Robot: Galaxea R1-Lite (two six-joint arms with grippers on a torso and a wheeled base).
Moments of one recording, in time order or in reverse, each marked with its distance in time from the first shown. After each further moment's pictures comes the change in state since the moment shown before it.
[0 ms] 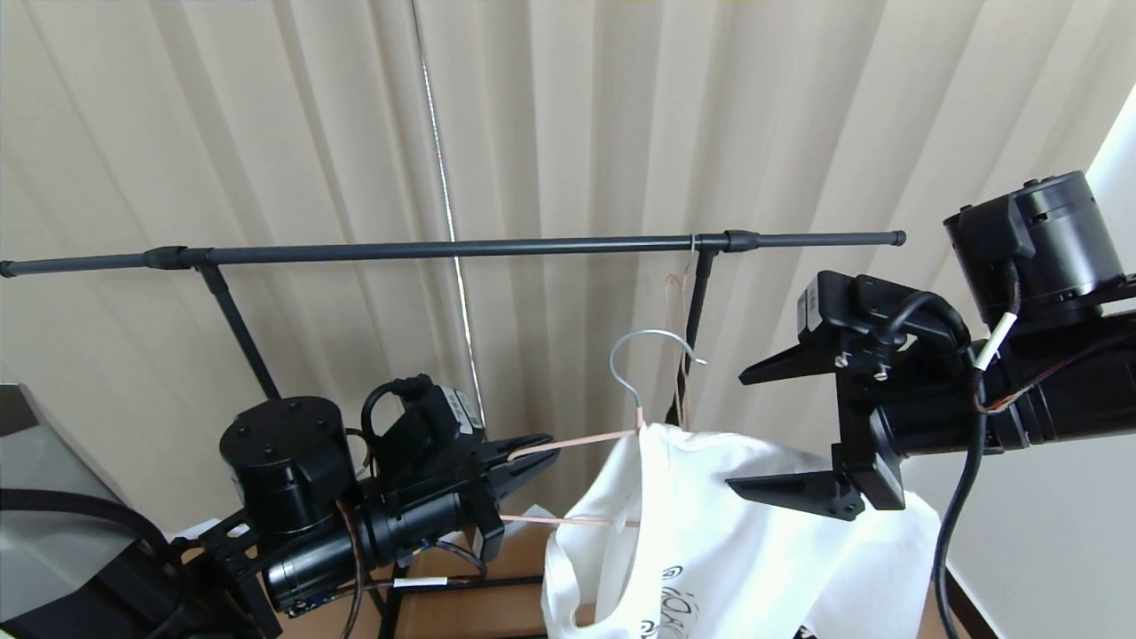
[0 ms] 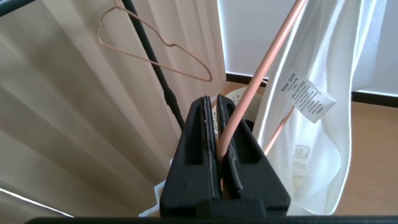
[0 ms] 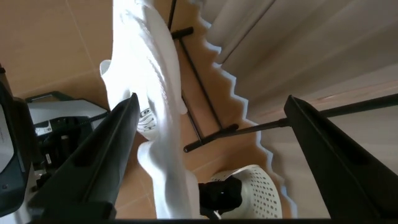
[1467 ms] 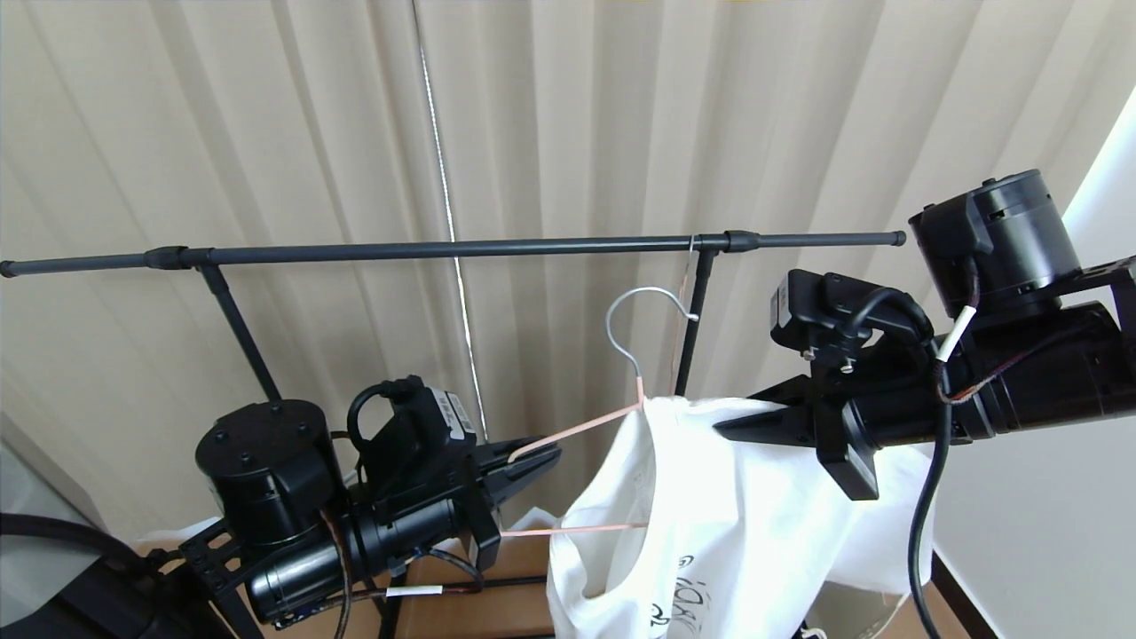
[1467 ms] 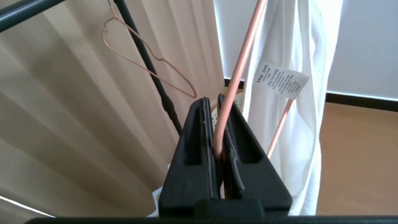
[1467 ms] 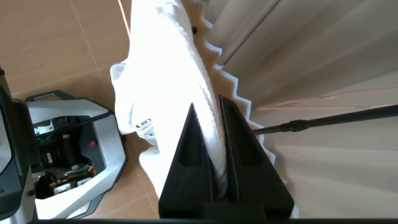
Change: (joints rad) left arm -0.021 -0.039 0.024 -0.004 0.000 0.000; right arm 0.002 0.045 -0.043 0.003 -0.001 0.001
